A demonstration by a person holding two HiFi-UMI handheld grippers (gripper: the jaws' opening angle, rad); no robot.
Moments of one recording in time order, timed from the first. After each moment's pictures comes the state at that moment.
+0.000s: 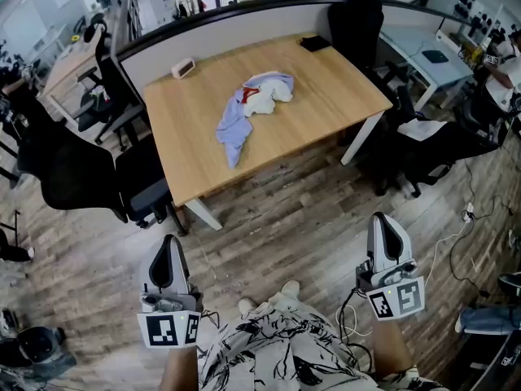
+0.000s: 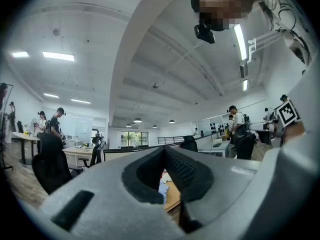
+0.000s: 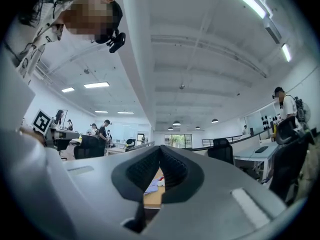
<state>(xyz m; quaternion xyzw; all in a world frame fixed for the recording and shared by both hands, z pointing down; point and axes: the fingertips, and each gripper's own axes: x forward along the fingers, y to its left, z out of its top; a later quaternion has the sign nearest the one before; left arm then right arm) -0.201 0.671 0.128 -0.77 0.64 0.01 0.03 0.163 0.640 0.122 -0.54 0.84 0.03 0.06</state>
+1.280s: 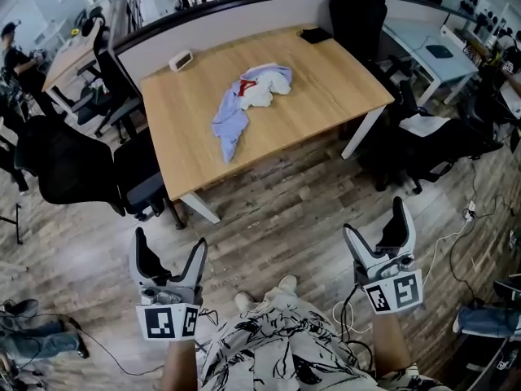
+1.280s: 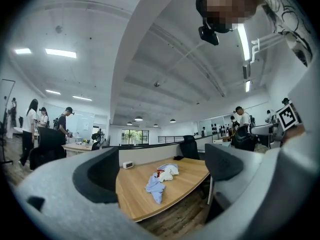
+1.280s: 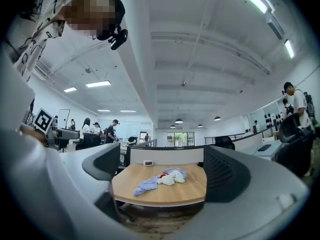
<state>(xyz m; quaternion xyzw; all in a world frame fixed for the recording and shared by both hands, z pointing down) -0.178 0.656 0.140 -0.77 0.64 0.02 0.01 0.179 0.619 0.136 -0.53 0.85 0.02 0.05</state>
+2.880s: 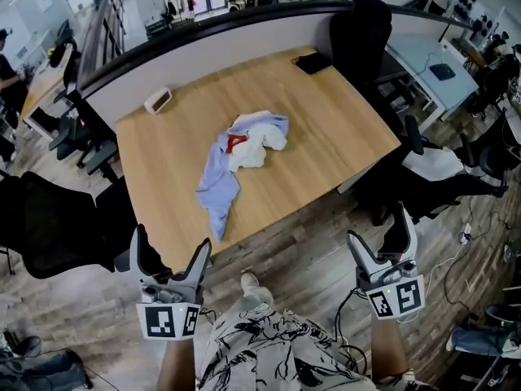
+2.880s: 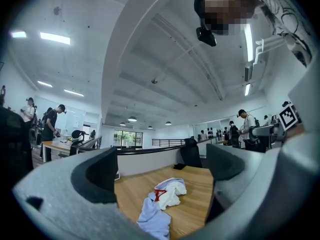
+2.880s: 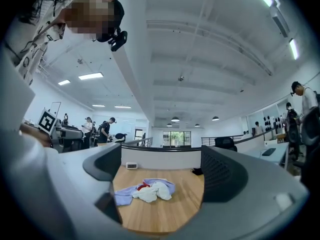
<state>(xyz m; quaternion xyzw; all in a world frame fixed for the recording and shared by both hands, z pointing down) -0.171 0.354 0.149 -0.79 0.61 0.04 0.01 0.185 0.347 0.139 -0.54 0.84 0.03 0.03</state>
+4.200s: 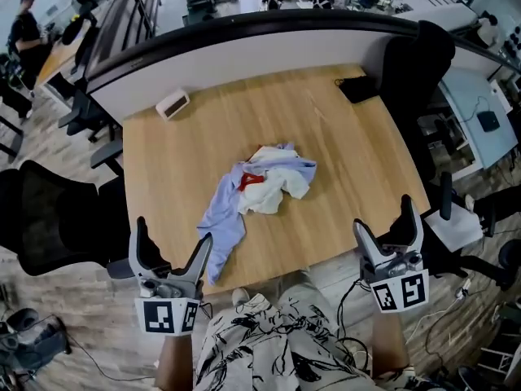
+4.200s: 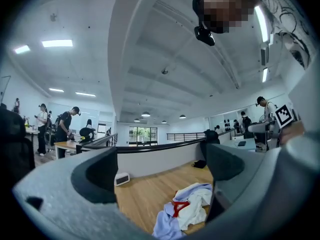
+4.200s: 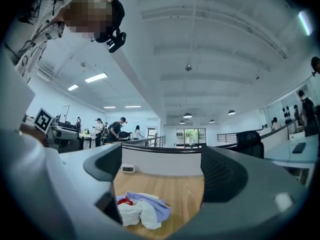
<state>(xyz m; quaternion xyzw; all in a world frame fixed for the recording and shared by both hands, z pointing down) -0.181 0.156 0.174 -0.73 0.68 0.01 0.00 0.167 0.070 0.160 -0.47 0.88 0.01 0.03</state>
